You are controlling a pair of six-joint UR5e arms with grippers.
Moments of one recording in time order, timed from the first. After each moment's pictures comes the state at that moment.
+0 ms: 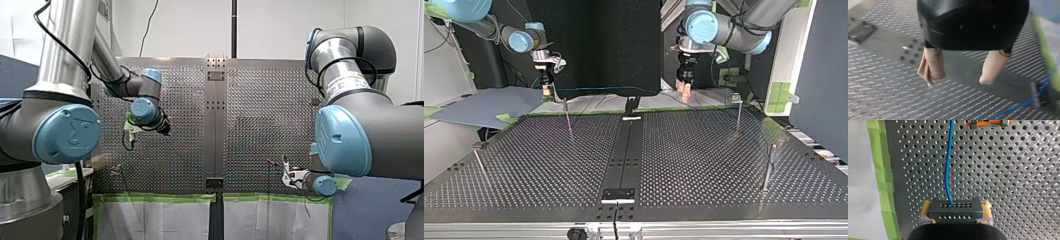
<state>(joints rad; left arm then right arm) -0.32 -1.75 -2.17 -2.62 -1.77 -1.82 1.67 -0.64 1.85 -1.10 1.29 1.54</state>
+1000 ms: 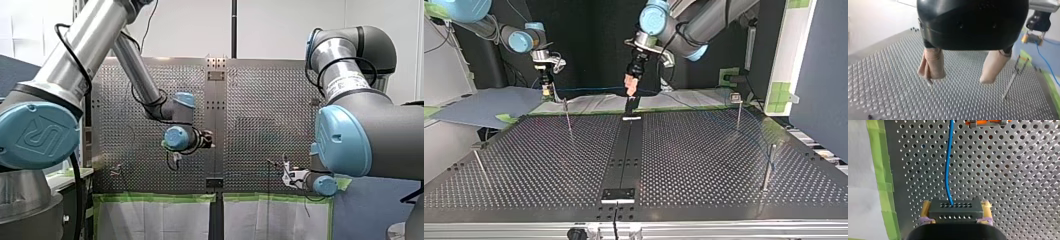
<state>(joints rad) -0.62 -2.06 -2.00 -2.31 -1.78 -1.91 1.67 -0.64 1.85 -1.10 1.29 1.55</state>
